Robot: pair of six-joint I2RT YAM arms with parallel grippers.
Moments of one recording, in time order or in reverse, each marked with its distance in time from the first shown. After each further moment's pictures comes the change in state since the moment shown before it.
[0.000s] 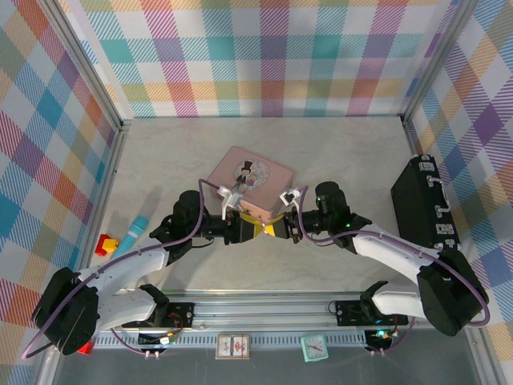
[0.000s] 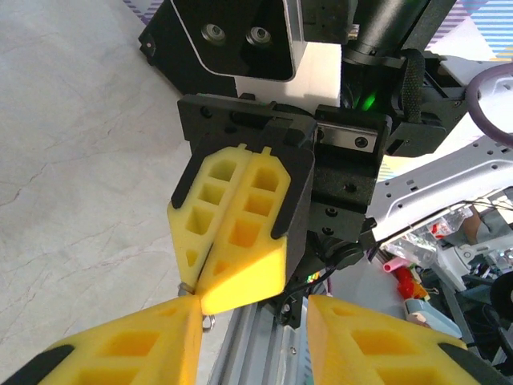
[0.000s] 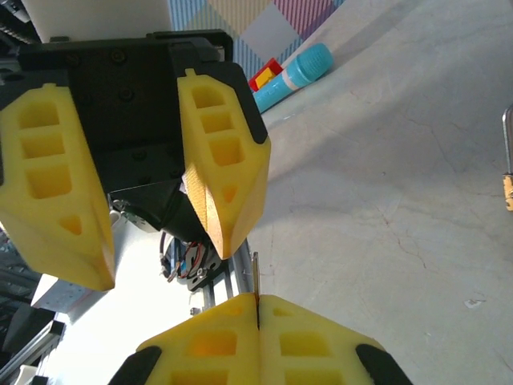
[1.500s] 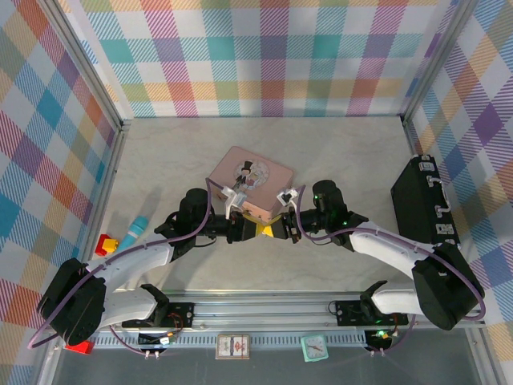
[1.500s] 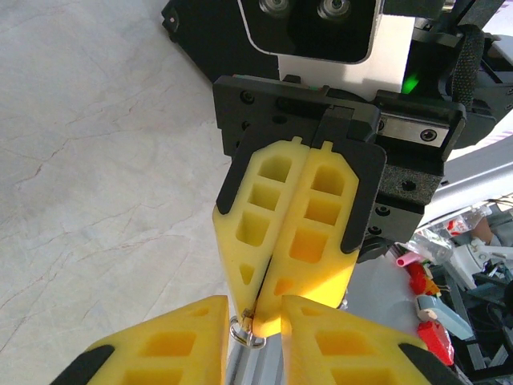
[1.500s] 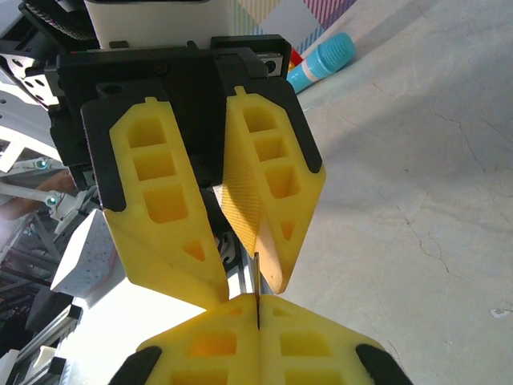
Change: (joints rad) left arm 0.000 0.064 0.022 -0.043 -0.018 0.028; right arm 0.008 0.039 0.017 0.014 -0.051 -0.009
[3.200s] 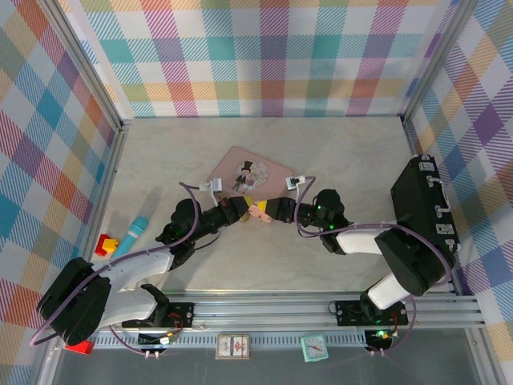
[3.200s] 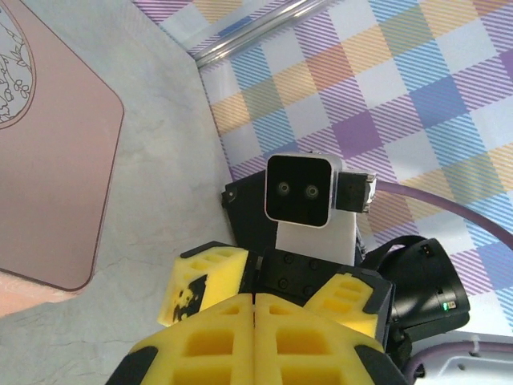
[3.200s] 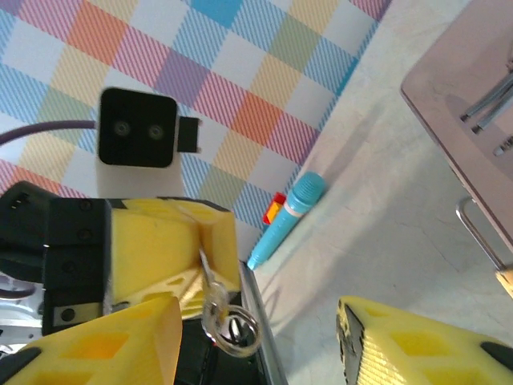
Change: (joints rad) left arm -0.014 0.002 -0.136 0.433 -0.476 -0.566; right arm -0.007 0.270 -0.126 0.872 0.277 0.697
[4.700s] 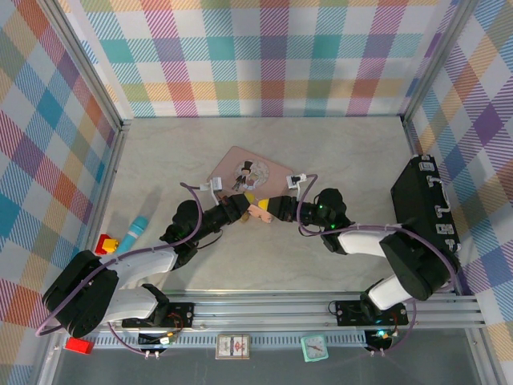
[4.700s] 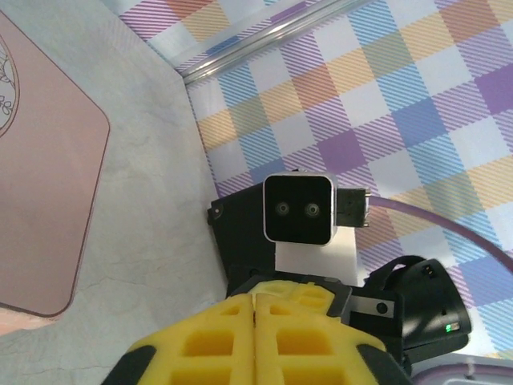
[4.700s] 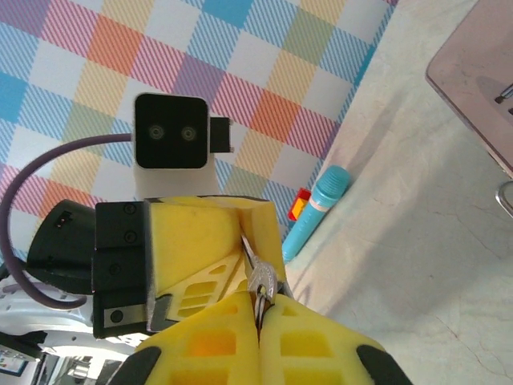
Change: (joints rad) left arm -0.013 0.054 -0.011 0.114 -0.031 -0.021; right arm 0.000 -0.069 0.012 -0.091 -0.015 0.071
